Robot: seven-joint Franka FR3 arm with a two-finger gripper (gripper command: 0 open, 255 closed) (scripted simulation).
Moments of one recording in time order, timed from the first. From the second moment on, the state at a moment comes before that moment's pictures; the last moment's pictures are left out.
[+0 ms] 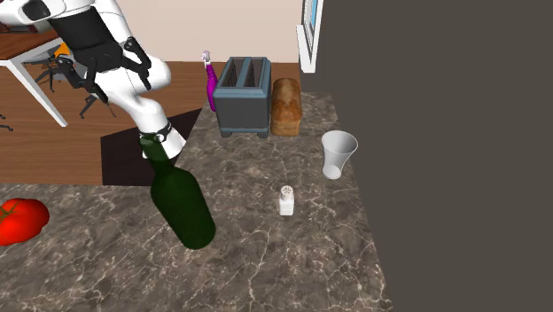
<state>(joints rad) -0.02 -0.79 -0.06 -2.39 0.08 1.62 0.09</state>
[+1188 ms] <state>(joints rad) 0.06 -0.36 0.19 -2.31 0.10 2.04 0.30</state>
